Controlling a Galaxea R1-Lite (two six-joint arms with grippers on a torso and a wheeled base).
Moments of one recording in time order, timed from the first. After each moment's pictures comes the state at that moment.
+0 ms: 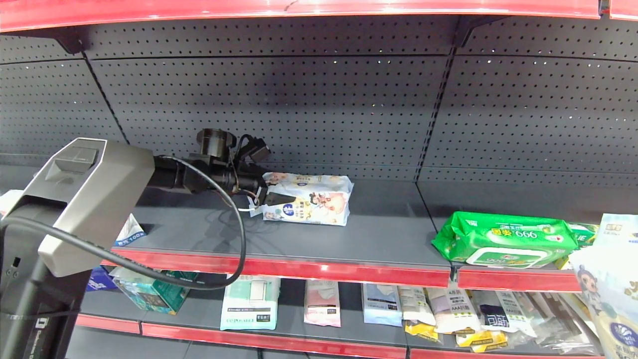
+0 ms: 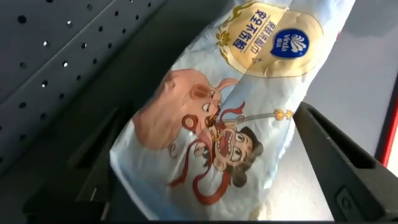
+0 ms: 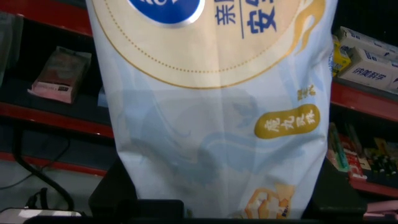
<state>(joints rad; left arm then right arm) -0.19 2.44 -1.79 -0.04 -0.78 0.55 -0.13 0.10 -0.18 0.29 0.04 -0.33</state>
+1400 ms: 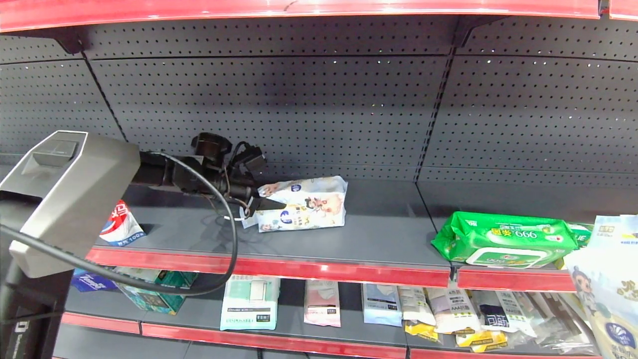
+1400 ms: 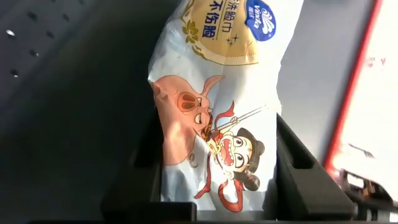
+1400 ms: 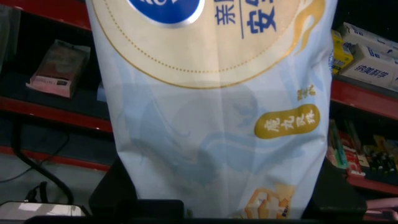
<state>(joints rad) -0.17 2.36 -1.69 0.13 -0.82 0.69 -0.14 0.12 -0.18 0.29 0.04 -0.34</state>
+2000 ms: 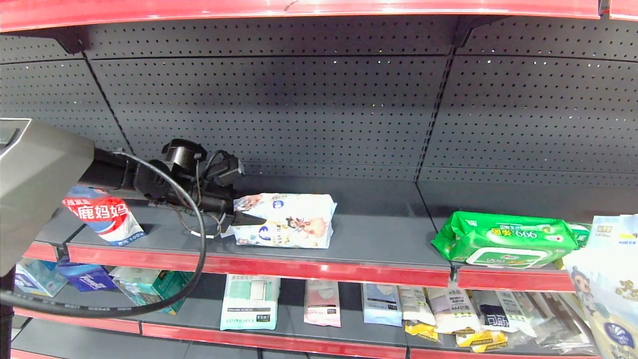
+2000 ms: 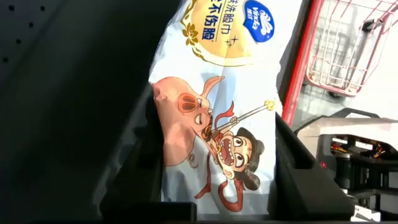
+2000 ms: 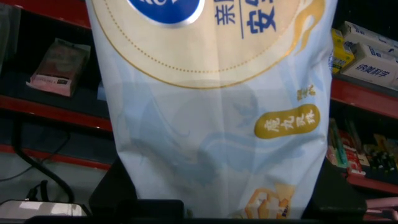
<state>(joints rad) -0.11 2.21 -1.44 0.13 -0.89 0.93 -0.14 0.13 -0.18 0.29 0.04 -0.34</state>
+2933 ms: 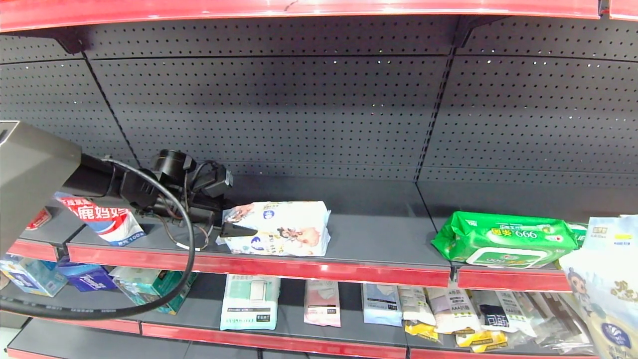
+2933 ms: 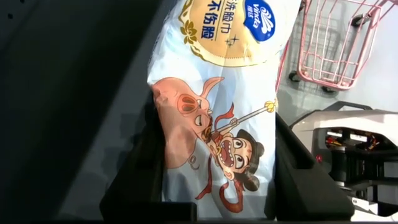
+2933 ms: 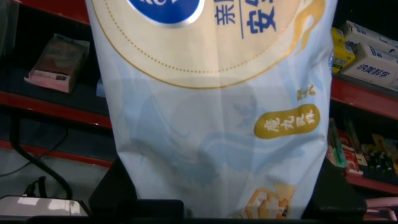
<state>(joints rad) -0.07 2.17 -1.33 0.13 -0.94 1.02 -0.14 0.14 -0.18 0.29 0.04 -0.35</state>
